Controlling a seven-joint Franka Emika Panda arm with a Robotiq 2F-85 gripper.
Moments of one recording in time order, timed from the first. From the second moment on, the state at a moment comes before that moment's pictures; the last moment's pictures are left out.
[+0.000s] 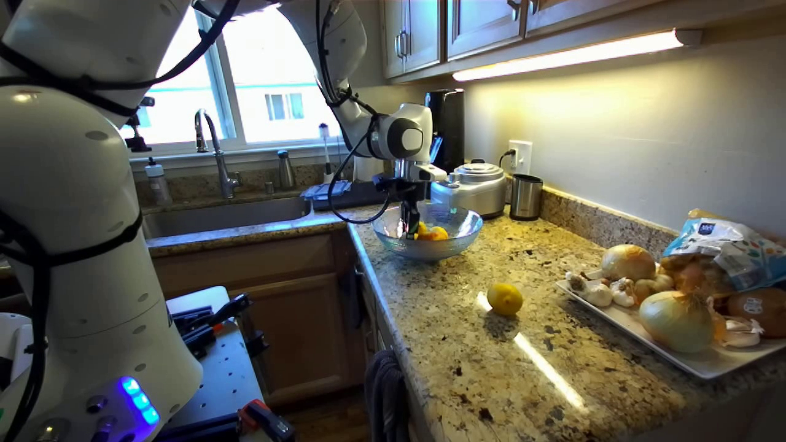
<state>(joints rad) 0.28 0.61 0.00 -1.86 0.02 2.38 0.73</state>
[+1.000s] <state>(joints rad) 0.29 0.43 -0.02 -1.88 -0.06 2.38 0.77</state>
